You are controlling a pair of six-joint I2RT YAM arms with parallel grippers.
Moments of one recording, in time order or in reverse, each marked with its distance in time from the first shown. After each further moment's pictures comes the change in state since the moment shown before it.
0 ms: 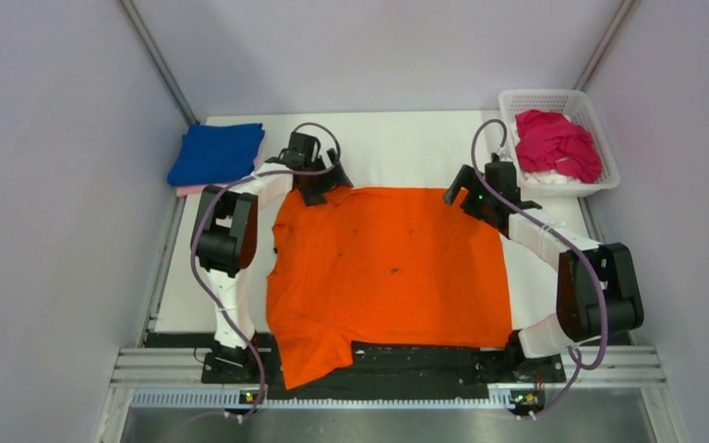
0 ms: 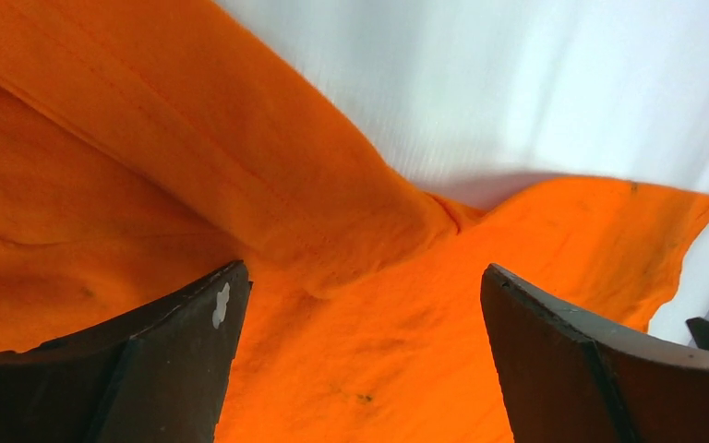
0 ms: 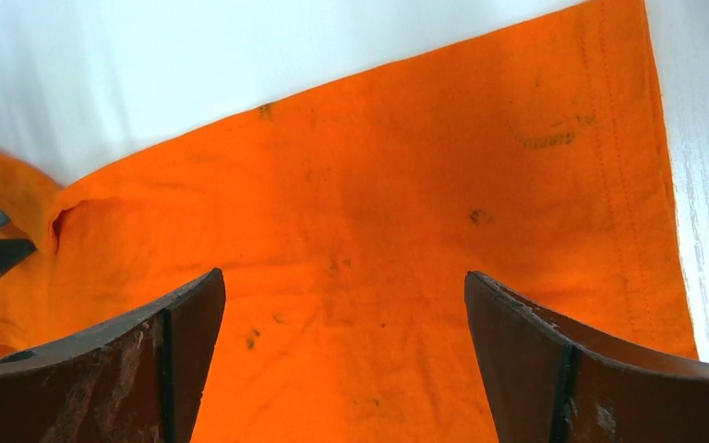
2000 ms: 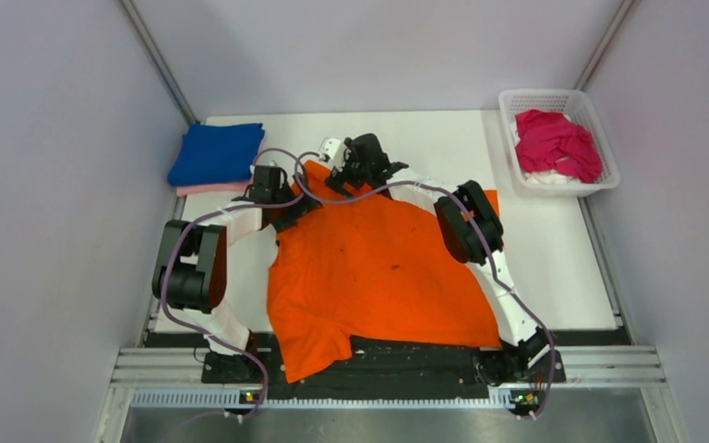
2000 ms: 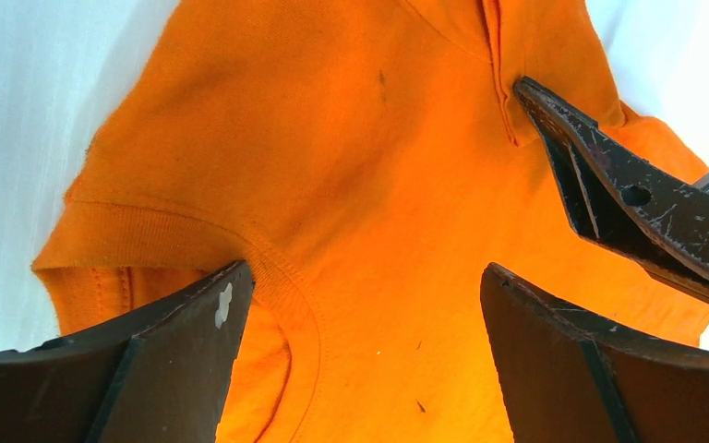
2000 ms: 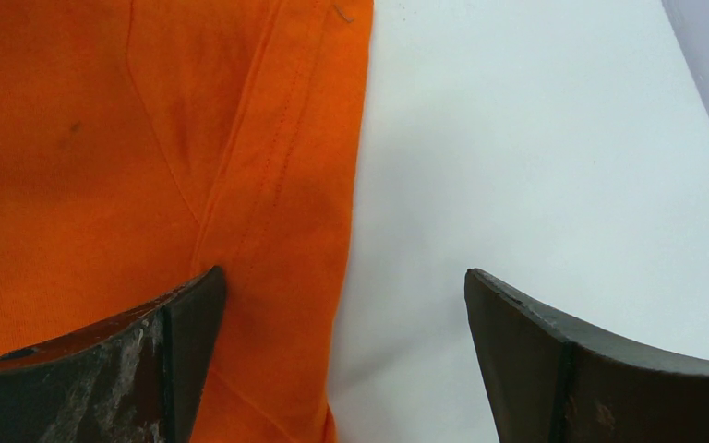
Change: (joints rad) left arm 0.121 -0.339 -0.504 0.235 -0.075 0.011; right arm 0.466 0.939 1.054 0.015 -0.181 -1.123
